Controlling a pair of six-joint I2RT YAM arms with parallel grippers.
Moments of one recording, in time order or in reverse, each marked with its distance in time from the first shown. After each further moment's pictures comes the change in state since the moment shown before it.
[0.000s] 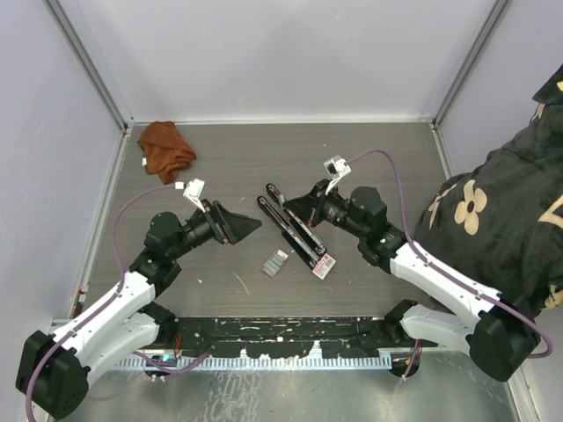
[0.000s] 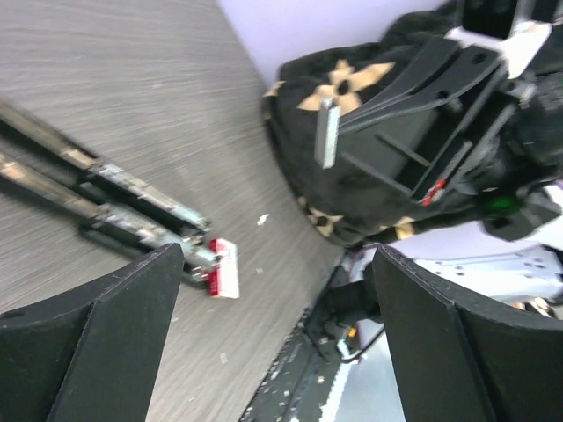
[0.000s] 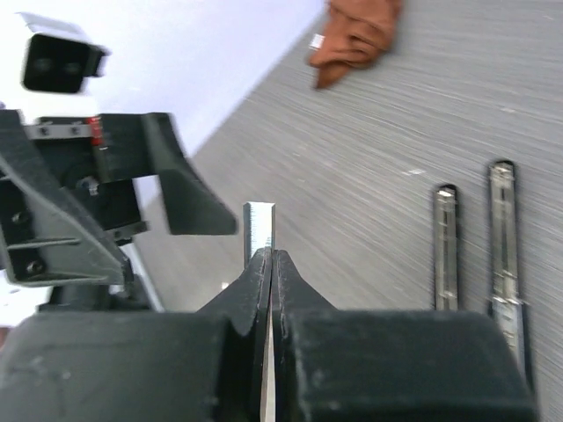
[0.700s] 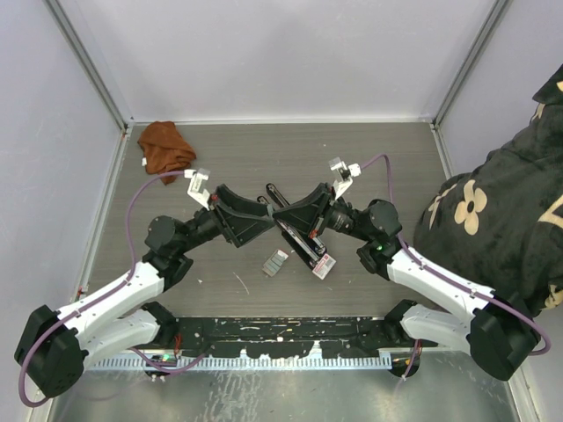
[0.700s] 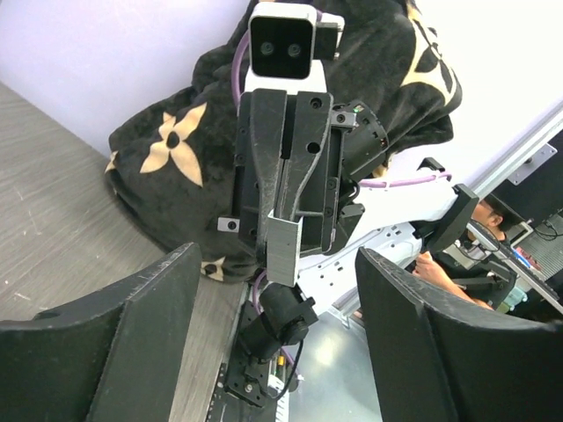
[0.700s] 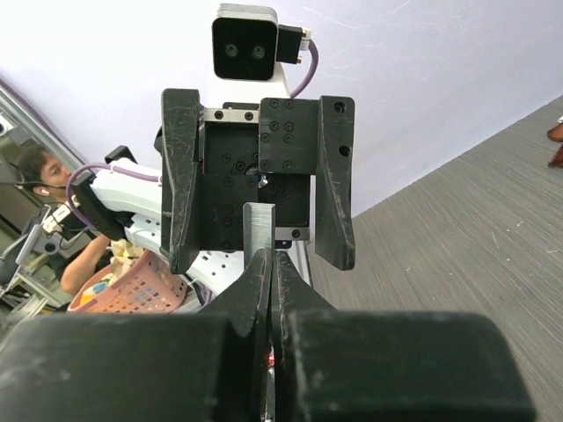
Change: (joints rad) left arm -0.177 0.132 0.089 0.492 0.087 -0.092; right arm 0.018 -0.015 -0.124 0.620 -0.353 0.361
